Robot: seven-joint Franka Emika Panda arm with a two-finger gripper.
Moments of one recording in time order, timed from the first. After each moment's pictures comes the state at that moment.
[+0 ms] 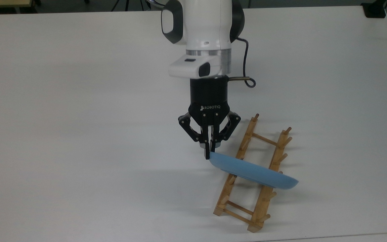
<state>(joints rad) 0.10 0.49 0.09 -1.53 -0.40 2.86 0.35</state>
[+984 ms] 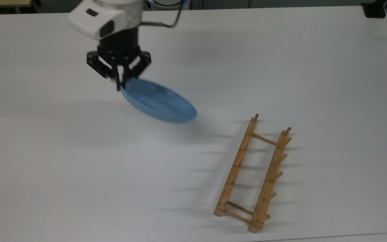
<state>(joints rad) -0.13 0.22 0.11 -1.56 -0.17 2.05 -0.18</state>
